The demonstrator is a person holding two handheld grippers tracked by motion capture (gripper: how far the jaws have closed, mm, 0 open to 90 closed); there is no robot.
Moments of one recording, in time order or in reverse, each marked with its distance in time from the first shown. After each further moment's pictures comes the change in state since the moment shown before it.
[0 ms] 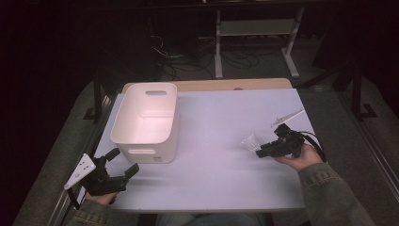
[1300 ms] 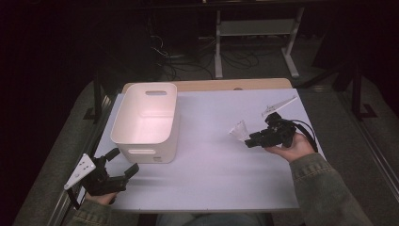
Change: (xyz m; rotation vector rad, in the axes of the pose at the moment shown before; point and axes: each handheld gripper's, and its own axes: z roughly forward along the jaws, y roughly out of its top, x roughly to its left) left arm 0.000 0.000 0.000 -0.005 0.002 -0.002; right arm 0.028 0.044 -0.010 -0.064 0.035 -0.088
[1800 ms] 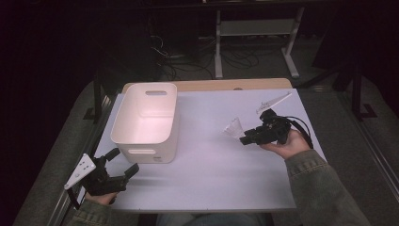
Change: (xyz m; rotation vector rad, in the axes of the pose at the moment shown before) left arm 0.000 0.000 0.000 0.003 0.000 0.001; right arm 0.008 0.015 0.003 -0.007 0.009 -0.029
